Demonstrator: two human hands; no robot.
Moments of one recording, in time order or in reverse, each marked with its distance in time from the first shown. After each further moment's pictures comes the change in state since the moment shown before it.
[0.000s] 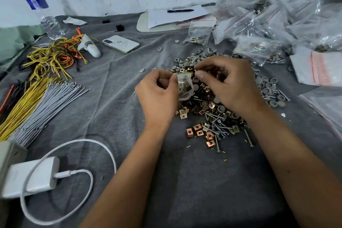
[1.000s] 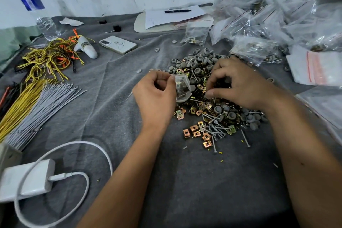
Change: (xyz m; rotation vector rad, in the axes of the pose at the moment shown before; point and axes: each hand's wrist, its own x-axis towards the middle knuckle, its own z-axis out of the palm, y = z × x) left_hand -0.002 0.002 0.001 0.029 -0.009 0.008; right_hand 0.008 0.012 -0.039 -0.199 -0.455 0.152
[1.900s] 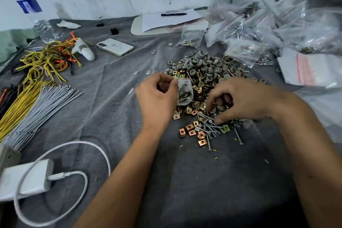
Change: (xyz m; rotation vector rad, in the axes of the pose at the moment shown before) left_hand -0.003 0.000 0.006 -0.026 -0.078 0.019; right_hand -0.021 -0.001 -0.012 -0.074 -0.331 0.061
